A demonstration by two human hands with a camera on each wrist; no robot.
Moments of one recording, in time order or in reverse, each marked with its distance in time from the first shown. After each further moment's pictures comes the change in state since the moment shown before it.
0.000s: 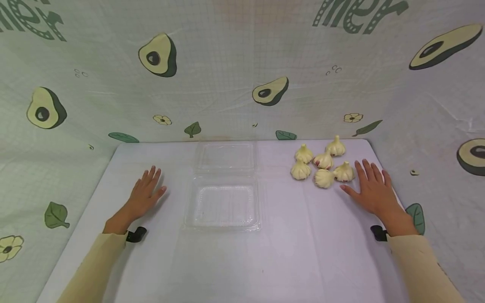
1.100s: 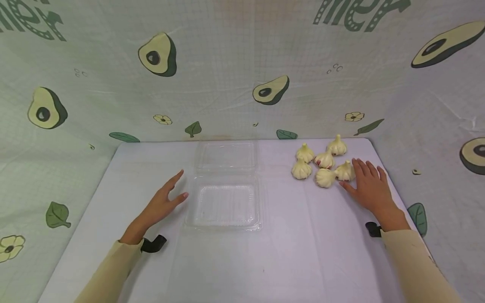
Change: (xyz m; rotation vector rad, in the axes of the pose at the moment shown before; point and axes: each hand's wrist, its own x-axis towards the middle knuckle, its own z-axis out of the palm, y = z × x) left_hand -0.009 0.073 0.018 -0.394 -0.011 0.024; right_hand 0.014 -0.007 0.007 -0.003 0.065 -0.018
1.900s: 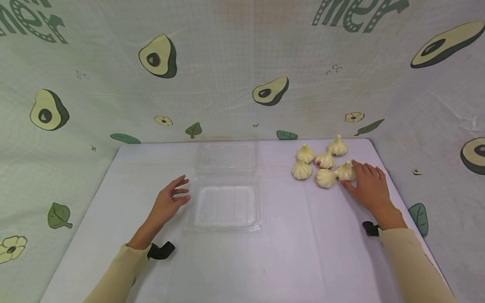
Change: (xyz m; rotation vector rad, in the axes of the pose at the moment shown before) left_hand 0.001 0.013 0.020 -0.268 0.139 -0.099; right_hand 0.006 -0.002 0.005 0.018 0.033 0.063
